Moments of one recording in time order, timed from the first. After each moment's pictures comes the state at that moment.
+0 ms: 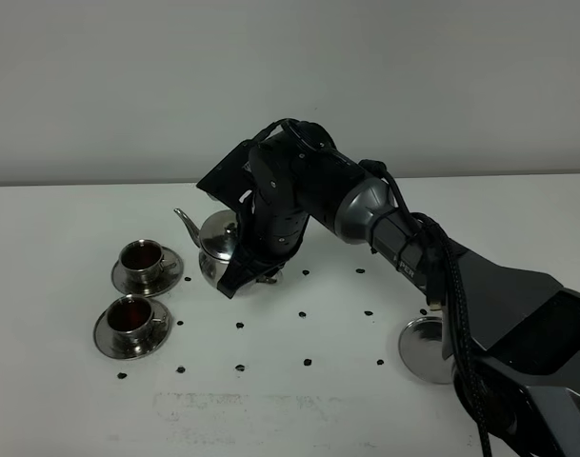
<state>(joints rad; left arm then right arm) -0.02 0.00 -0.46 -0.11 1.07 0.13 0.69 2.53 -2.42 -0.05 1.19 -0.26</state>
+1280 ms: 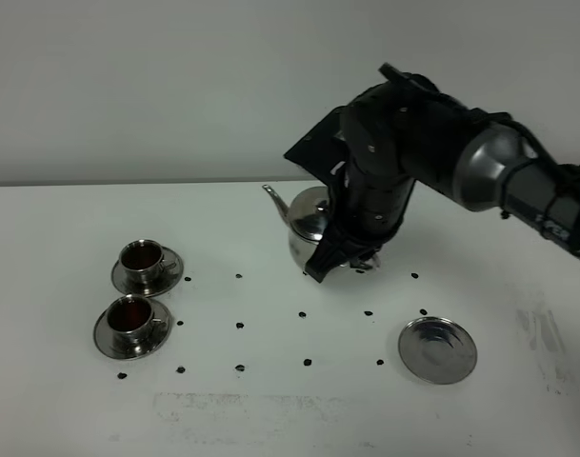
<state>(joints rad) -0.02 0.00 -0.46 -0.11 1.07 0.13 0.60 2.06 -1.82 -0.16 1.12 -0.16</state>
